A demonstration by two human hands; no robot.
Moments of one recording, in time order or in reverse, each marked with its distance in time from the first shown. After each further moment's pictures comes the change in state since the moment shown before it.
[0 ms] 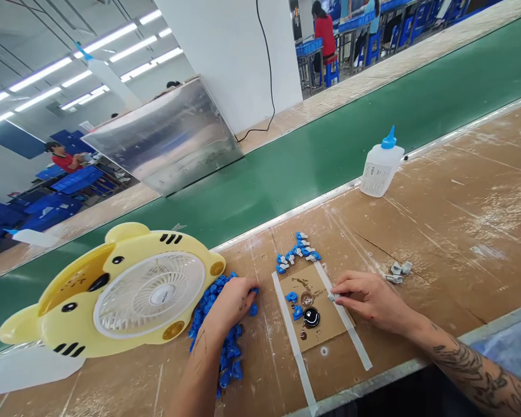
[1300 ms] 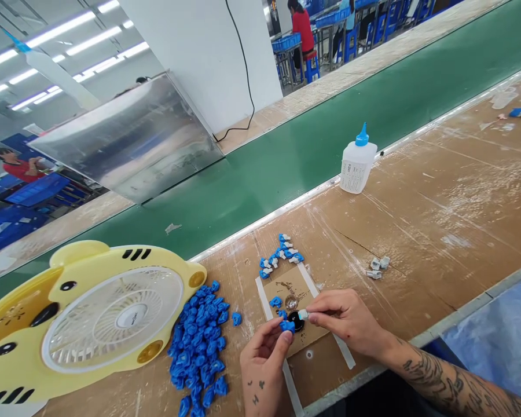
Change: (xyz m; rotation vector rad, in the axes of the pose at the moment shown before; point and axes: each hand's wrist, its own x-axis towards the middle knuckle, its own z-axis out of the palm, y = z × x) left_hand -0.063 0.087 0.123 -1.284 0.579 -0.422; right_hand -0.009 -0.016 0.032 0.281 0.149 0.042
